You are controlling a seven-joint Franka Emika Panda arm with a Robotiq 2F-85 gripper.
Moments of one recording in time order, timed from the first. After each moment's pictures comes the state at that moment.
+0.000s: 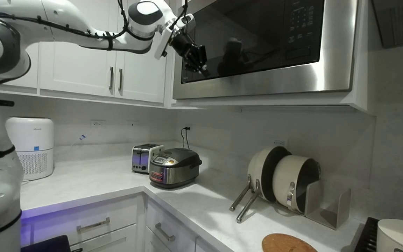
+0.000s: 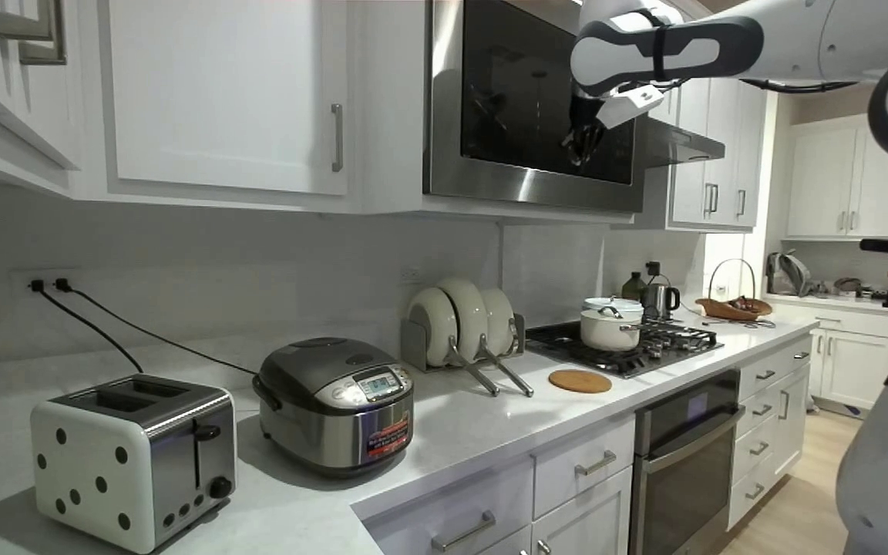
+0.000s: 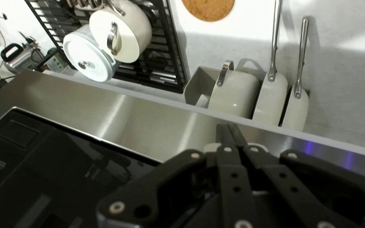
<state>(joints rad) -0.05 -0.24 -0.11 -1.50 -0.47 1.88 -0.10</state>
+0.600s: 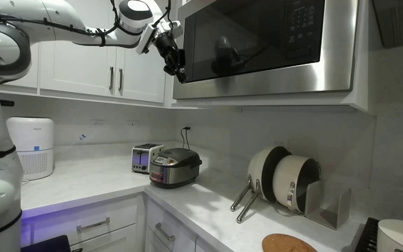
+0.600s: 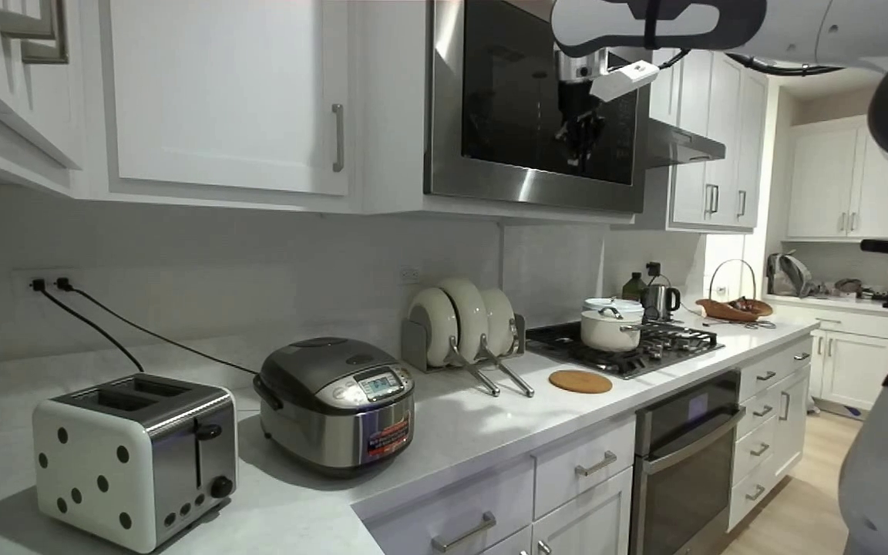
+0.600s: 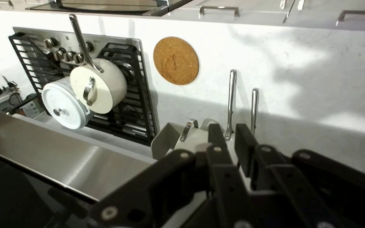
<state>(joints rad) -0.03 -0.22 0.04 -1.38 -0.47 1.48 -0.11</state>
